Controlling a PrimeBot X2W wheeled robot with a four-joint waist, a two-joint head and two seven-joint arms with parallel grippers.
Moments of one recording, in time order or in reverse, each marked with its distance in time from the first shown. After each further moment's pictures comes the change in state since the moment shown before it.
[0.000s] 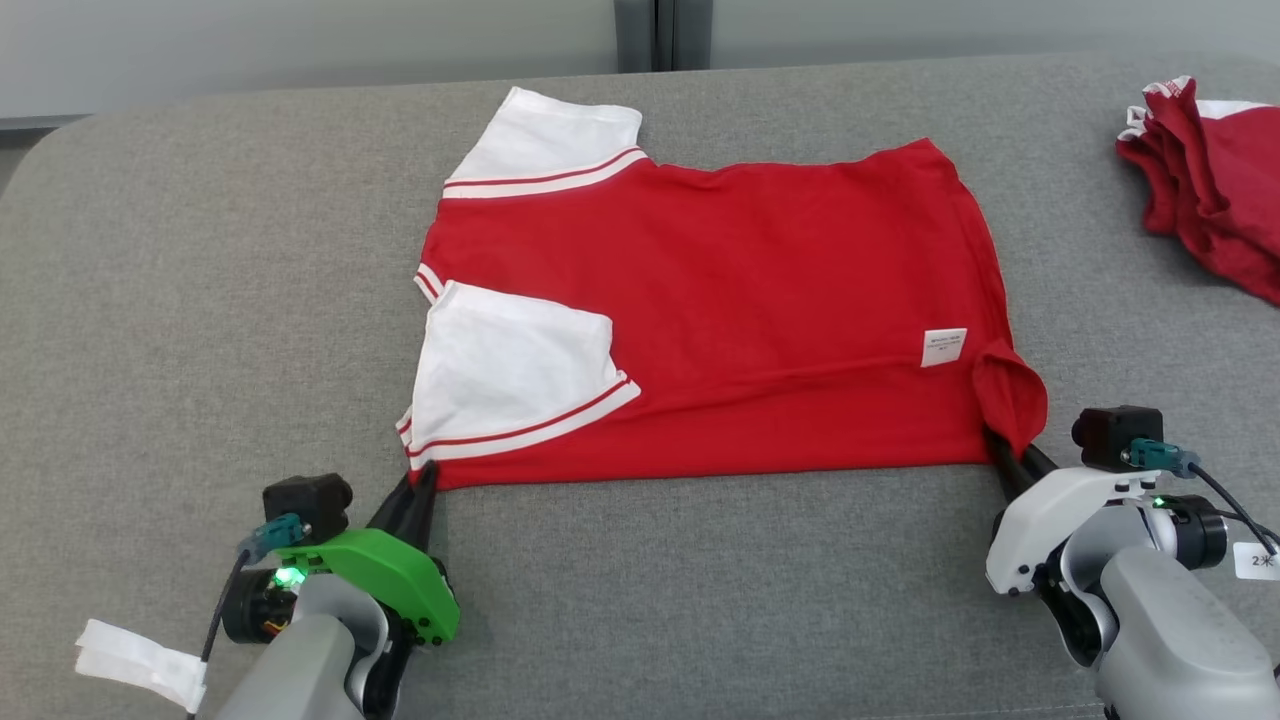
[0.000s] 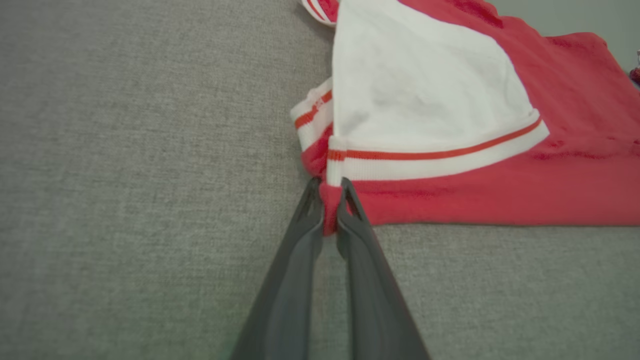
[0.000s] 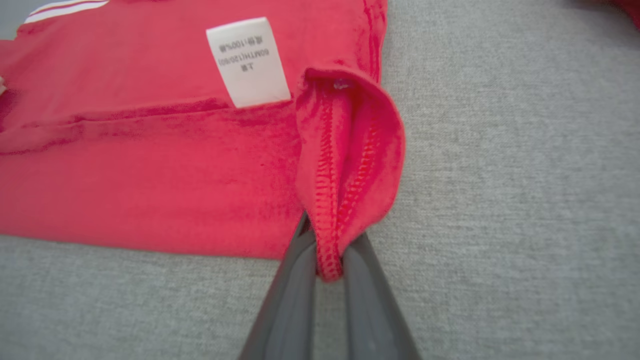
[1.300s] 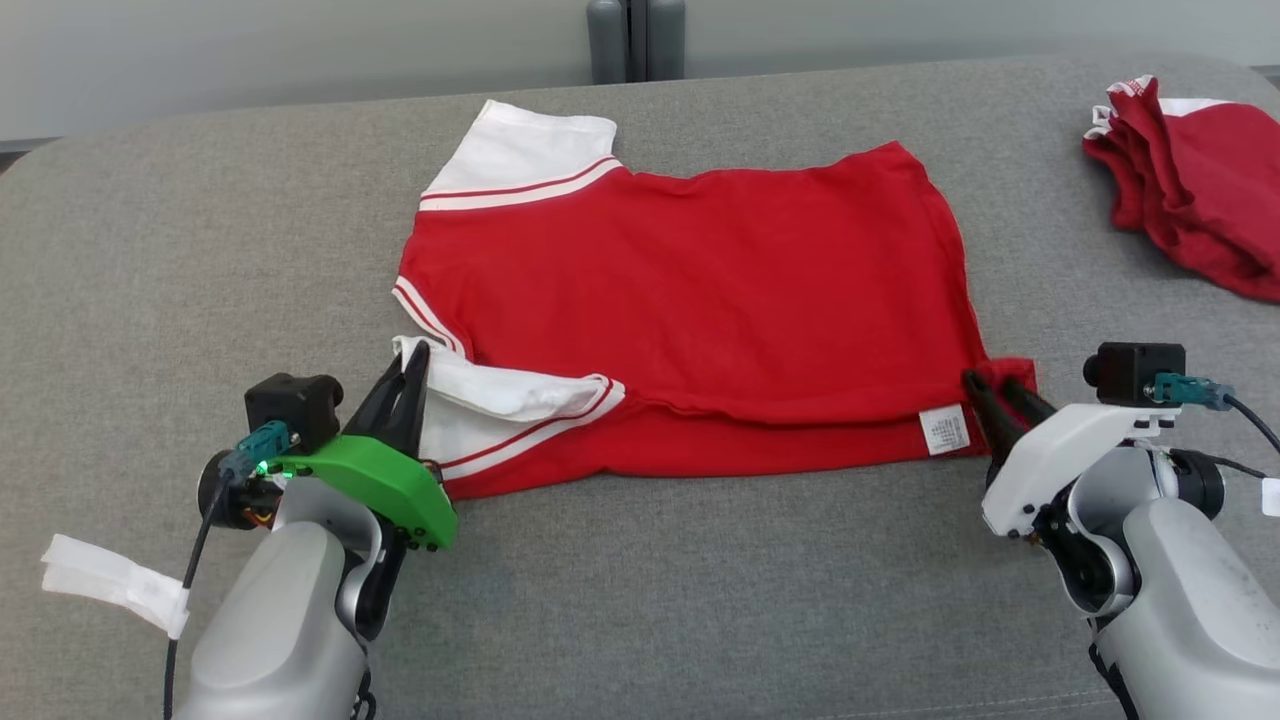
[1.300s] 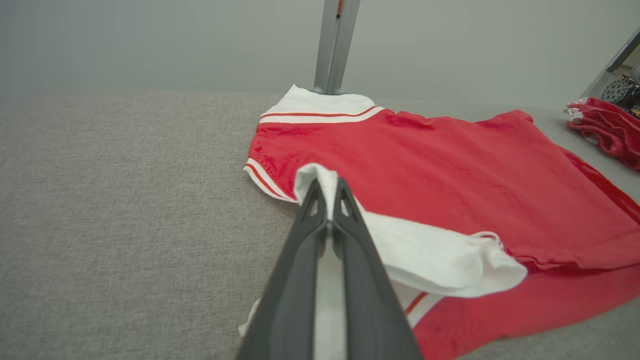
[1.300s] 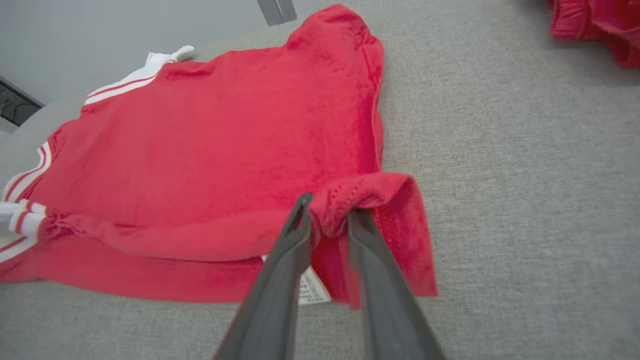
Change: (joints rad) left arm -0.038 0.012 0.116 -0.235 0.178 0.003 0.053; right arm 0.063 0.038 -0.149 -0.322 0.046 -0.001 0.296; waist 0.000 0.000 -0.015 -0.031
